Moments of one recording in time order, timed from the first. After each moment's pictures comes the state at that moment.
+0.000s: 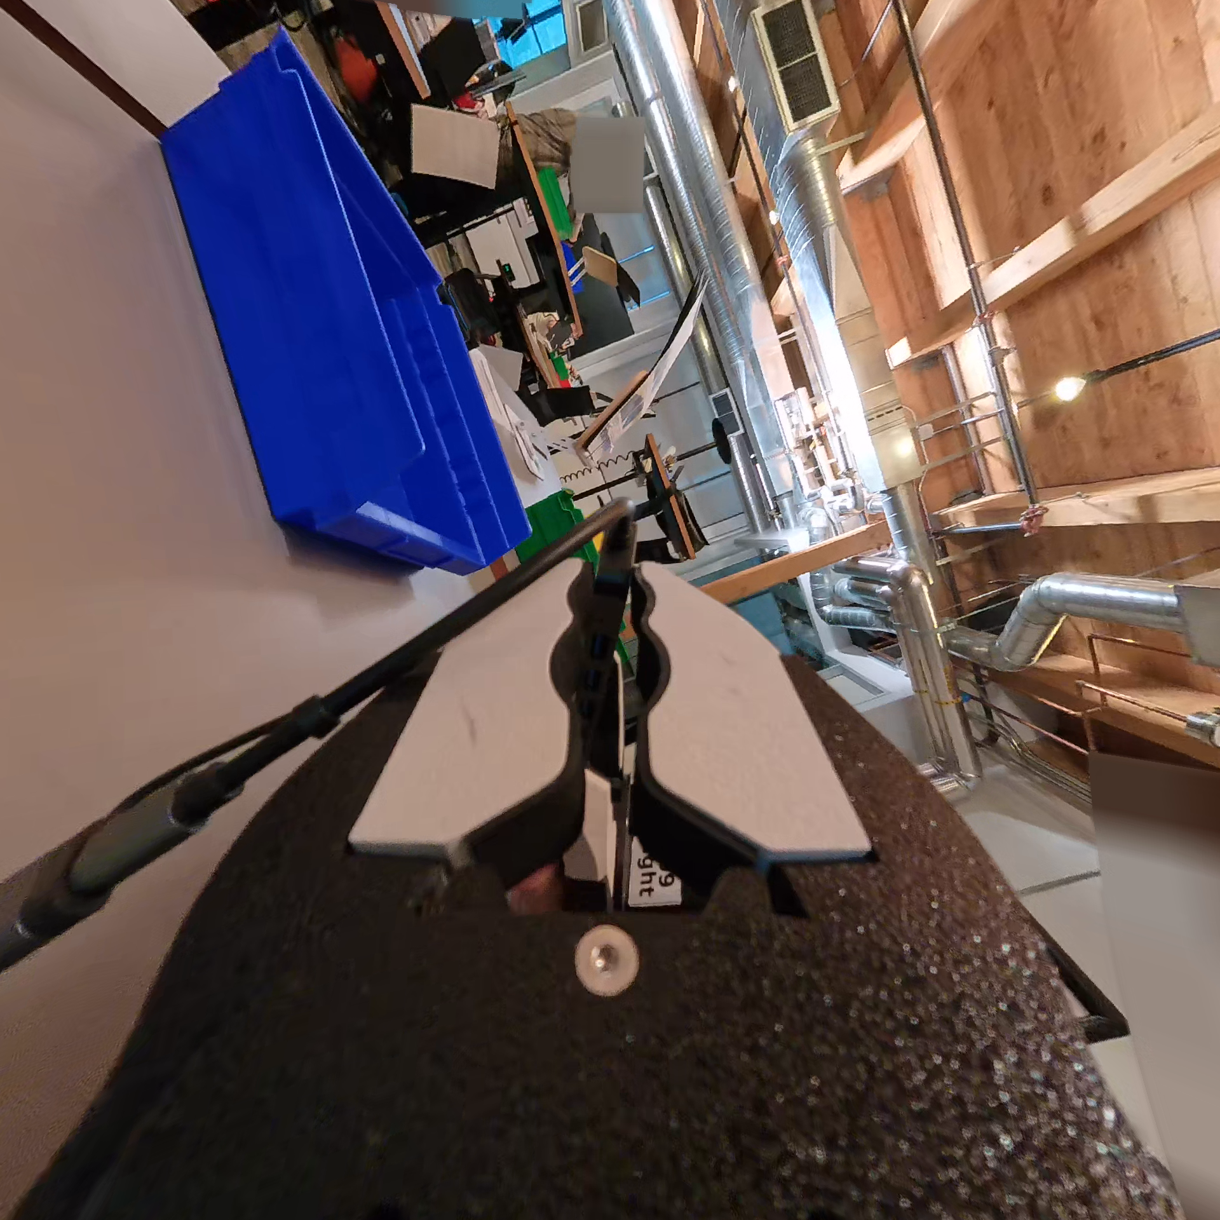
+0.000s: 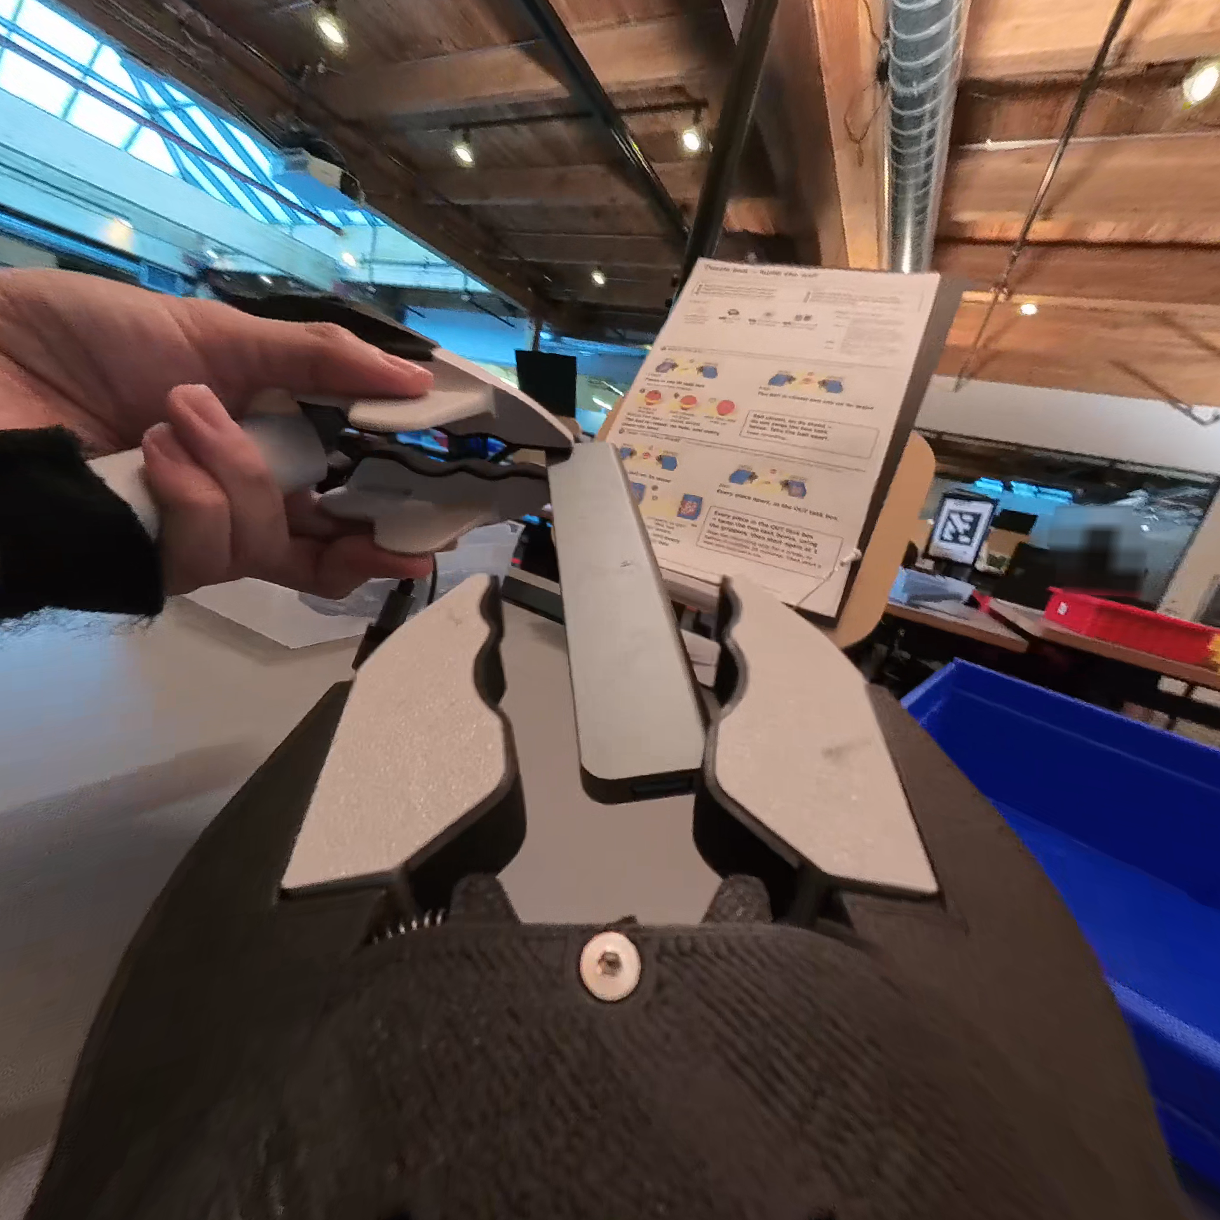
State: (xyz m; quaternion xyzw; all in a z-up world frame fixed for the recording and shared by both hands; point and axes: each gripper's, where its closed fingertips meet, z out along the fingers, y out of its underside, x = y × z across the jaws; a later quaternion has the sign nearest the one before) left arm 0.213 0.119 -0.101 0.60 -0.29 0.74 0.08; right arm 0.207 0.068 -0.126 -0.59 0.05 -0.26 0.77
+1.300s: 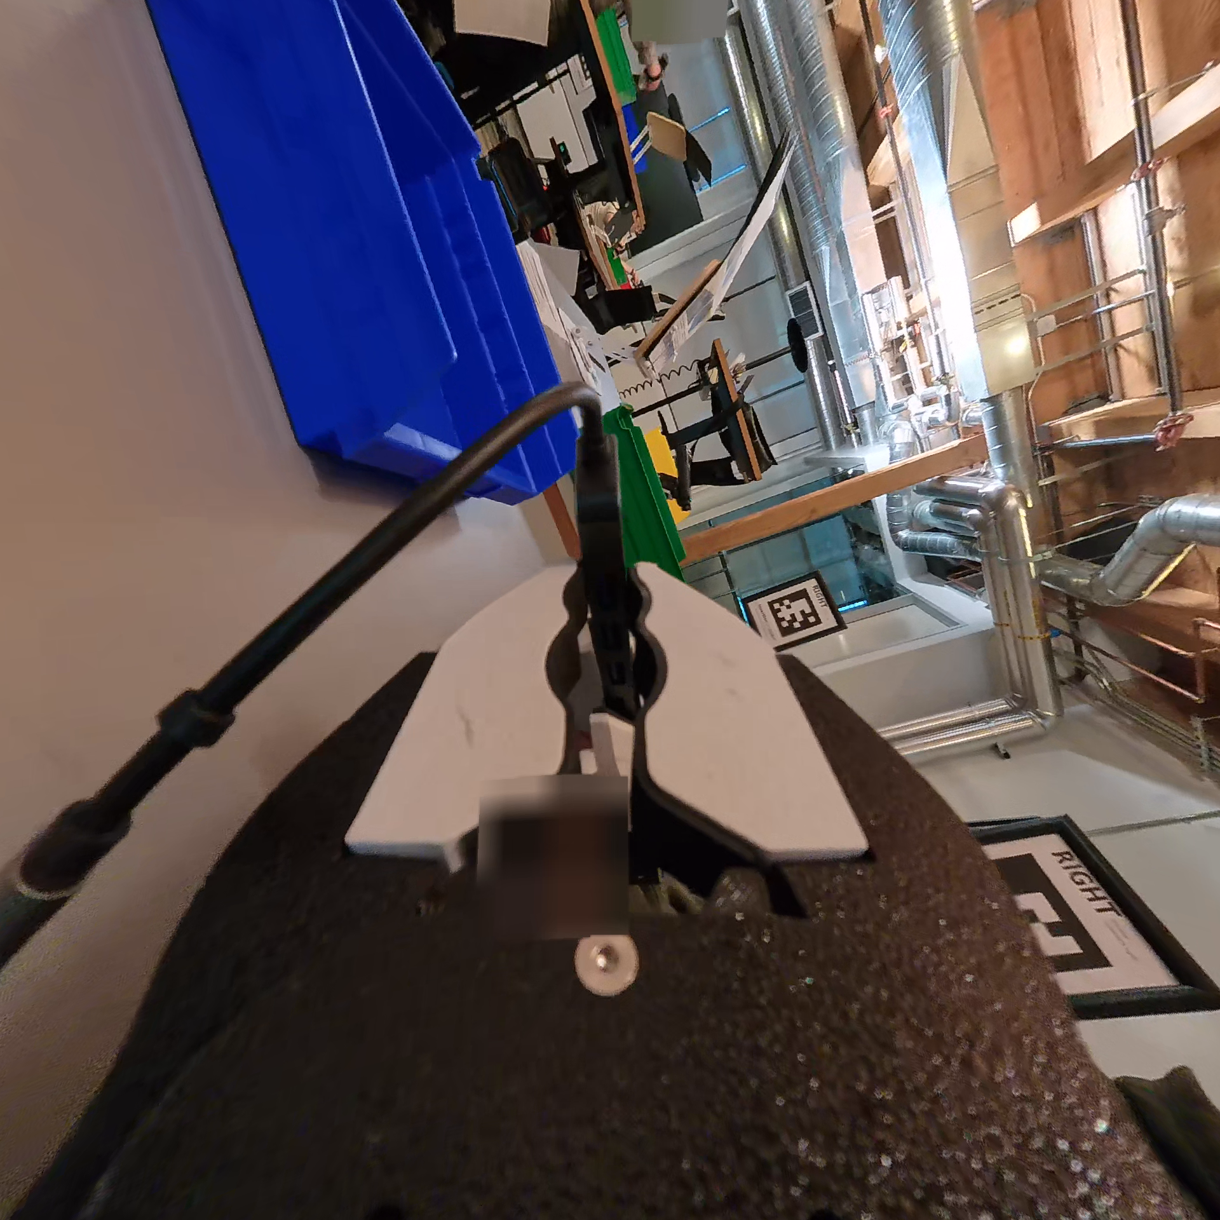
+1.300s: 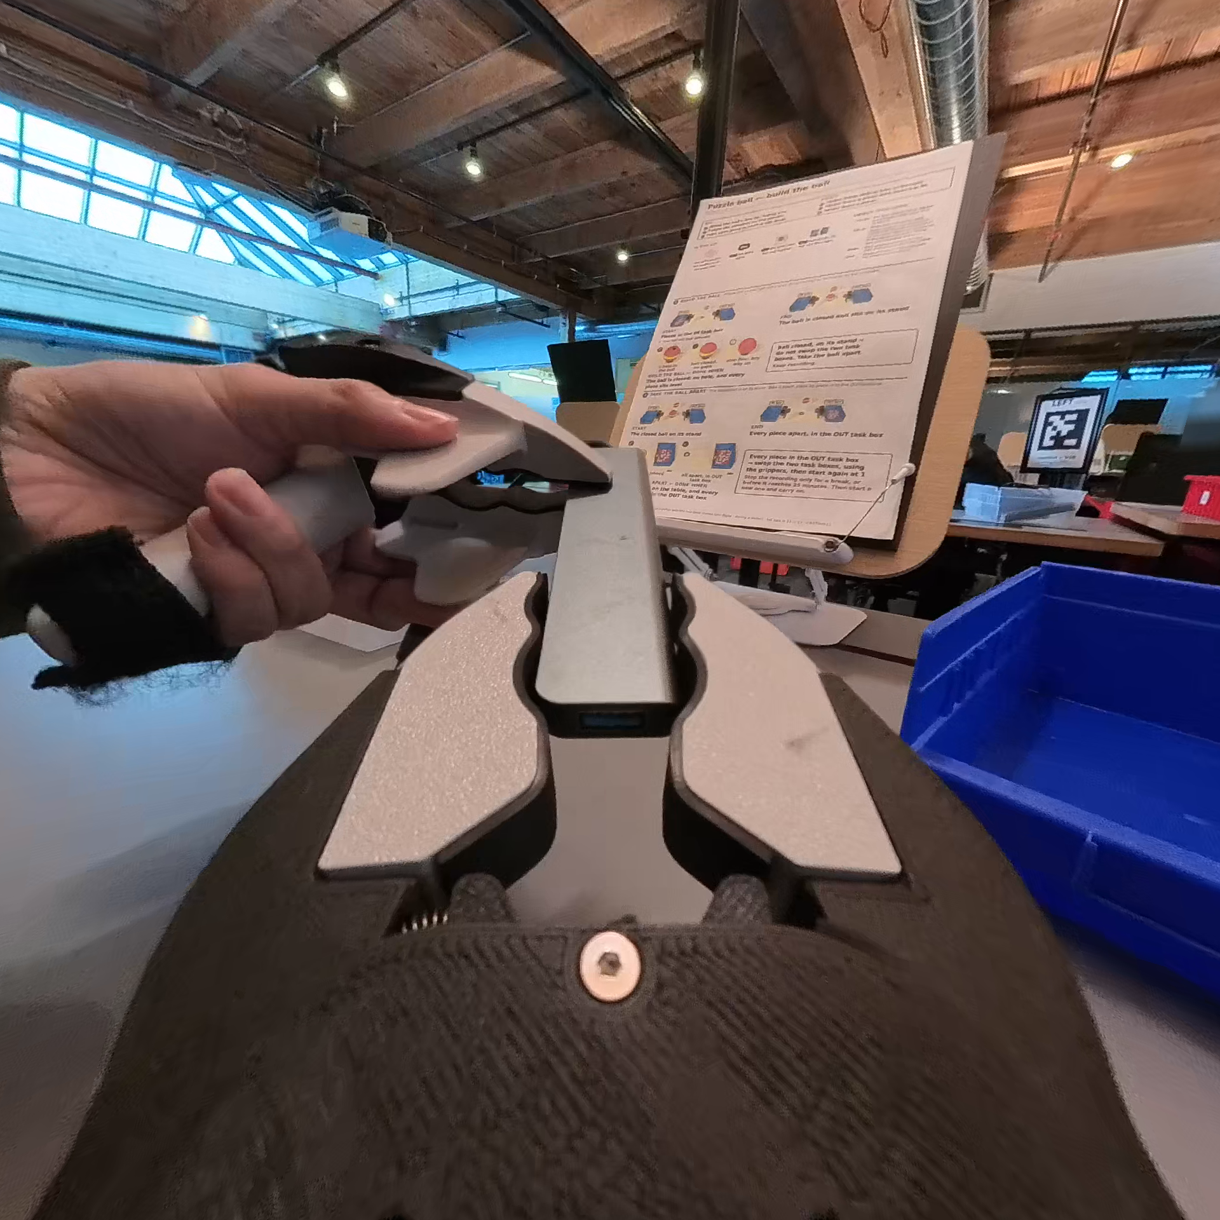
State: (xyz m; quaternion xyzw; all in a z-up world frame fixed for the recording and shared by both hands) left arm 0.225 0.082 -0.129 0.62 -0.36 0.69 0.09; right arm 0.212 0.056 -0.144 -0.59 0.10 -0.16 0.78
